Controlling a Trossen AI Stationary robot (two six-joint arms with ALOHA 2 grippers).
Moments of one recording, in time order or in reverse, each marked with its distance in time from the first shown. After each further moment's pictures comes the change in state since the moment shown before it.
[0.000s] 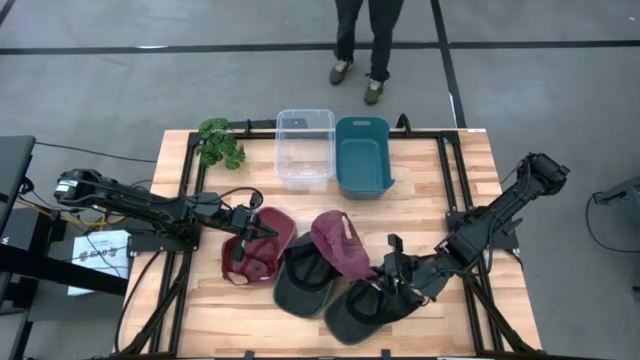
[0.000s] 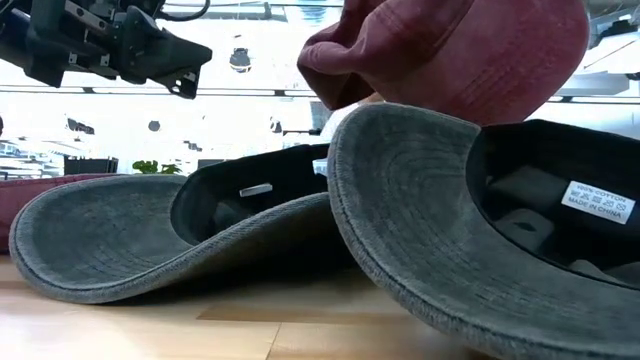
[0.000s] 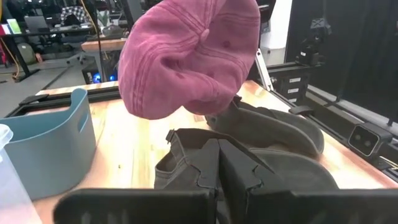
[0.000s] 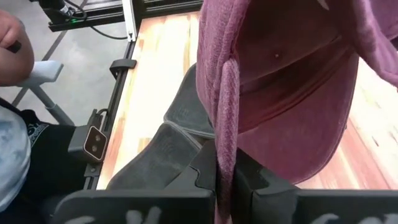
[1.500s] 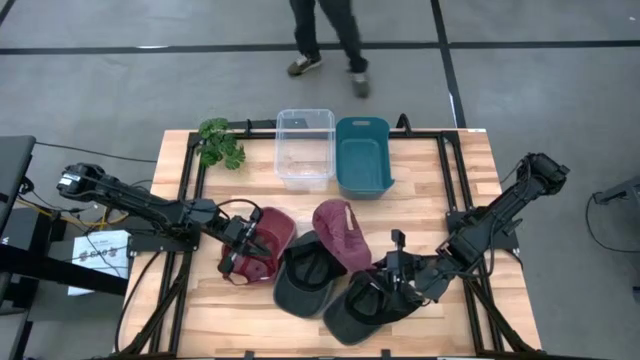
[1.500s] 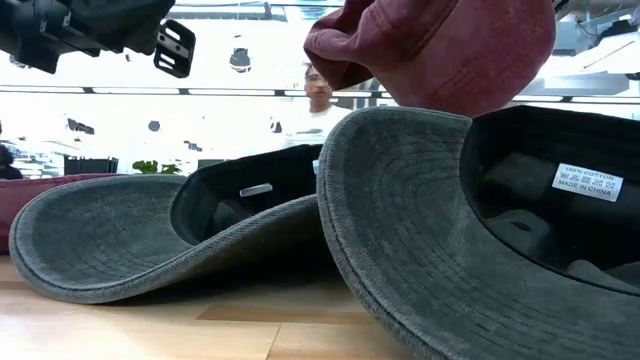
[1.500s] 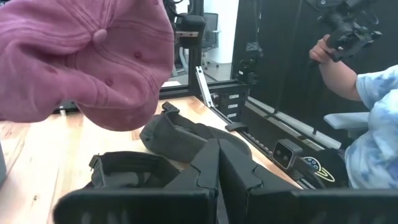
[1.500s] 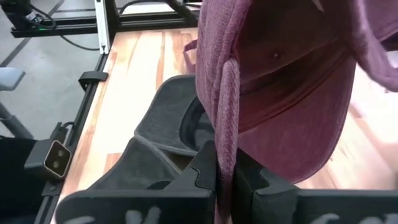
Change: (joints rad) left arm -0.124 0.000 0.036 0.013 0.098 -0.098; right arm 0.017 0.000 0.000 0.000 0.150 -0.056
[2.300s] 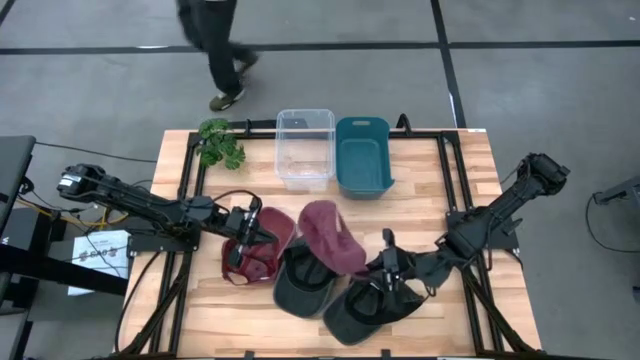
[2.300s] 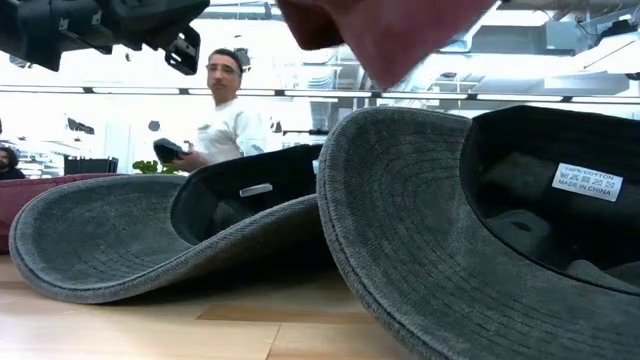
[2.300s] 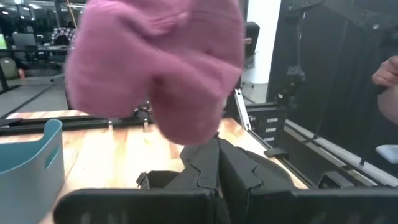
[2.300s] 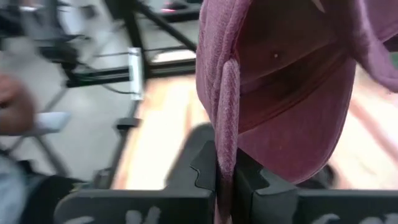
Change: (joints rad) left arm 0.023 0.025 0.000 0.111 -0.151 -0.011; right arm -0.063 0.000 0.000 0.262 -0.127 -0.119
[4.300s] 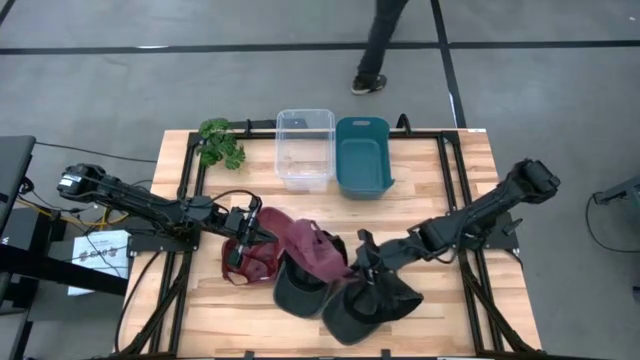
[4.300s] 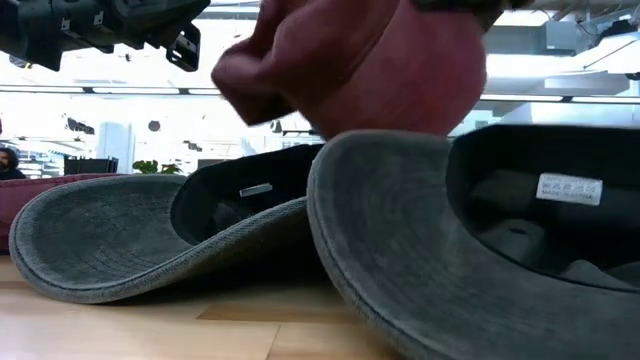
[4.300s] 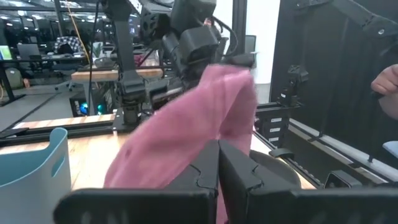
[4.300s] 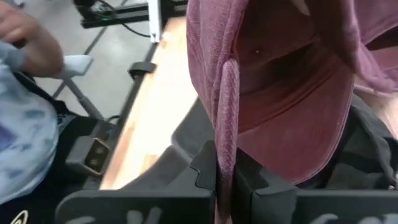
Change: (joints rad) left arm 0.000 0.002 0.000 0.015 0.000 0.042; right arm -0.209 0.139 0.000 -0.014 -0.414 -0.034
